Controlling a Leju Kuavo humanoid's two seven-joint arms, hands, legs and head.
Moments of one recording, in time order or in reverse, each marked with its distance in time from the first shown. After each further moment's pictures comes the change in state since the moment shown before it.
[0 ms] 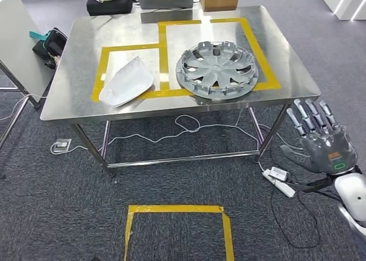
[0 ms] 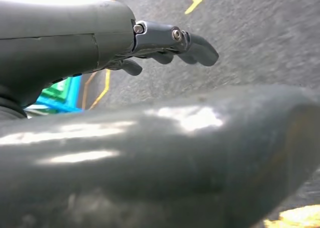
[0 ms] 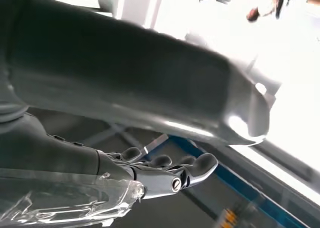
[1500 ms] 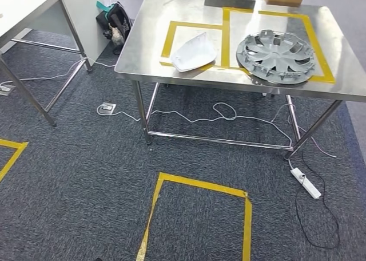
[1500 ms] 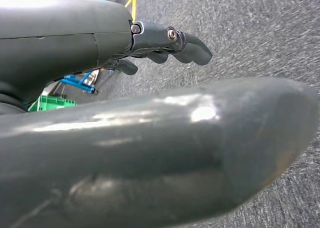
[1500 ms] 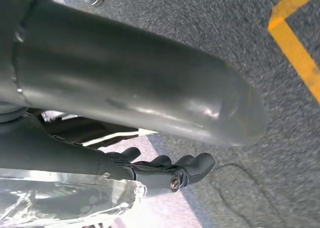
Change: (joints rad) left arm 0.010 -0.036 -0.008 0.000 -0.004 0.015 -0.011; right arm 0.141 0.798 -0.767 1.418 -0.120 -0.037 -0.096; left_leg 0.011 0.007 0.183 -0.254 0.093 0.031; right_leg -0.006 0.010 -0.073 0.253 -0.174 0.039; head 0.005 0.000
